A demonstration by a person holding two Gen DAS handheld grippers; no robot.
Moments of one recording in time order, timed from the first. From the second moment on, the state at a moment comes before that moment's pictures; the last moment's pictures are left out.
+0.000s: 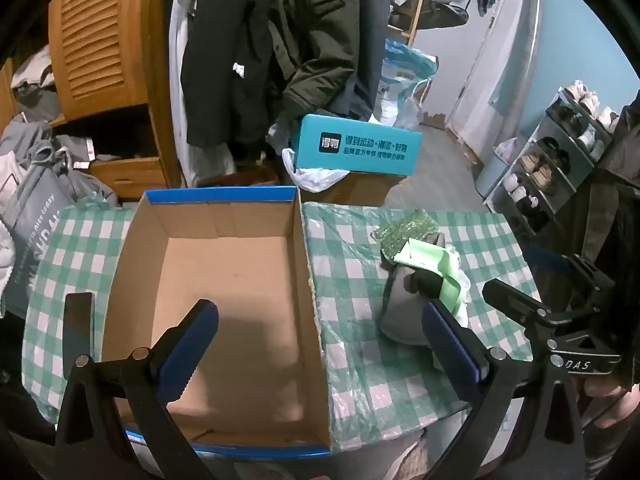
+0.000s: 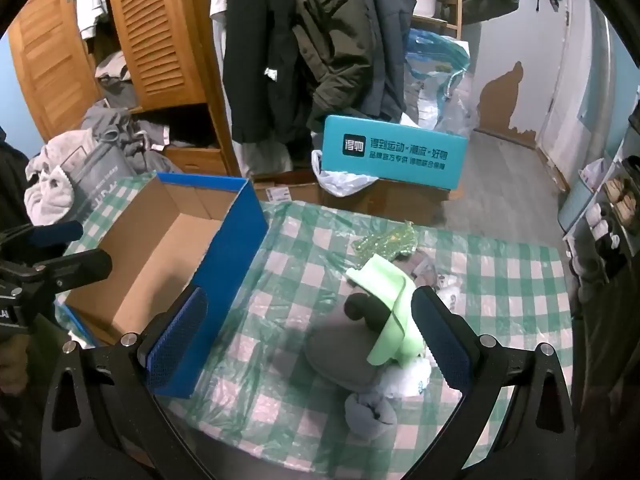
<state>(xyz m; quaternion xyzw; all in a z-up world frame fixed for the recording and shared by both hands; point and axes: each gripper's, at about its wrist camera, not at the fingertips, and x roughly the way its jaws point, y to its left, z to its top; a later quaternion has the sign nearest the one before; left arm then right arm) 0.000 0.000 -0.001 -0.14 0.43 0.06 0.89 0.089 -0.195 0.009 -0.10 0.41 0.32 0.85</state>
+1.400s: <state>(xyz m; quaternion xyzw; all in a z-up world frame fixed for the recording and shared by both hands) -0.005 -0.005 -0.007 -0.13 0.43 0.06 0.89 0.089 -0.194 0.012 -0.09 0.41 0.32 0.85</state>
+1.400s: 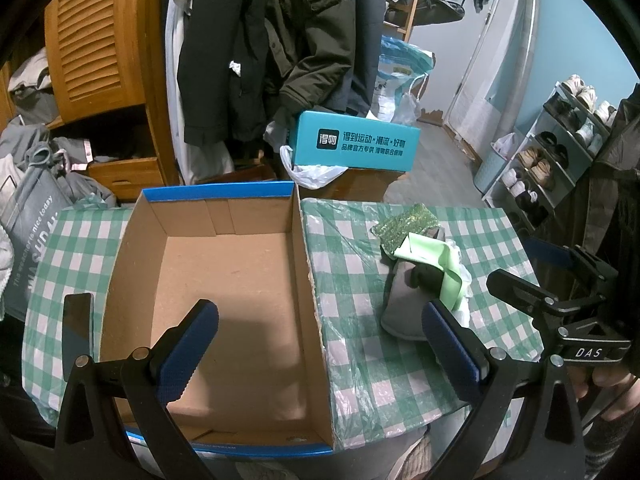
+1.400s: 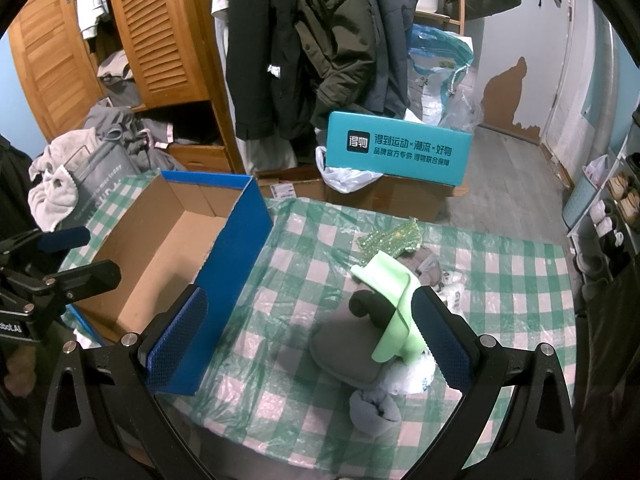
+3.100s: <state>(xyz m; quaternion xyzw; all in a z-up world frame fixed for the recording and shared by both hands) -0.005 -0.006 -0.008 -0.13 0.44 0.06 0.89 0.090 -0.193 0.010 -0.09 0.42 0.32 0.85</state>
